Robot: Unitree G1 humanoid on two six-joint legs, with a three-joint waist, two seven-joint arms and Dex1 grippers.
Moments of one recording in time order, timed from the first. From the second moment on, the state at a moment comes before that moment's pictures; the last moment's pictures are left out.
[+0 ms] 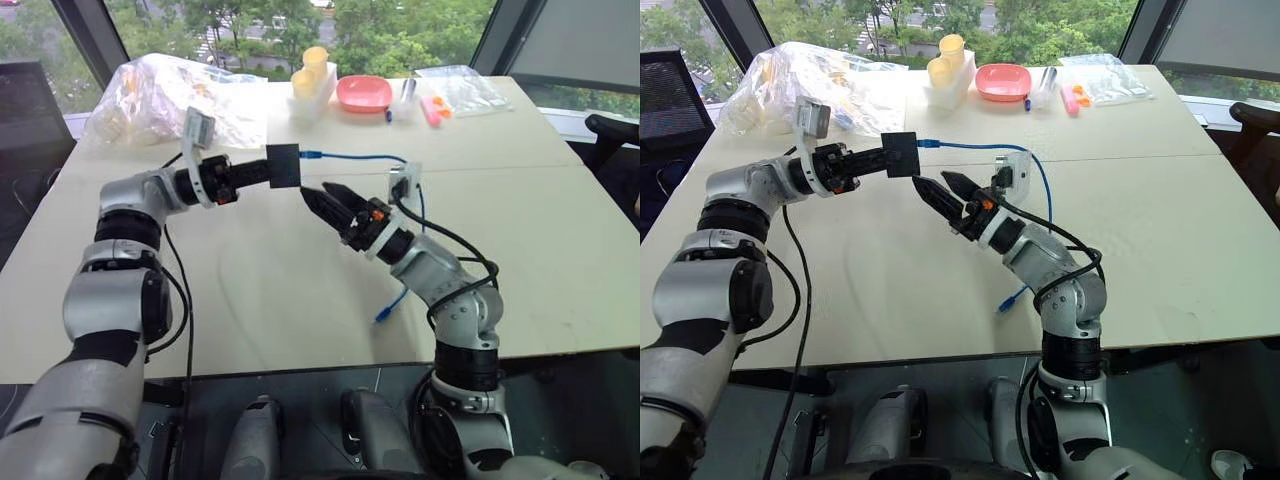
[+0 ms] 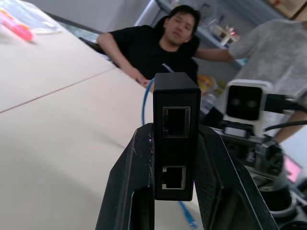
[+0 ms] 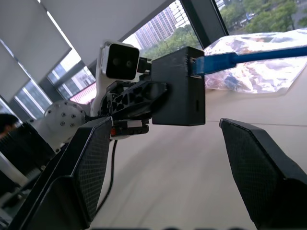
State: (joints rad) left arm -1.14 0.50 0.15 1.02 -0.39 0.65 -1.57; right arm -0.50 0.08 -0.16 -0.24 0.66 0.81 0.45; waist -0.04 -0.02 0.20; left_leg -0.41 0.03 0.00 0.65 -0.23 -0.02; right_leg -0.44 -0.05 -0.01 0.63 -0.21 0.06
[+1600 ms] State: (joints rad) left arm -0.94 0.52 0.15 0.66 -0.59 0.87 -1.49; right arm -0.52 0.11 -0.15 -0.14 0.92 0.75 0.35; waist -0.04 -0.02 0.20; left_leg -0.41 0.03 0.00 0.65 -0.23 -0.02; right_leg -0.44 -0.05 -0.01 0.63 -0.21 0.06
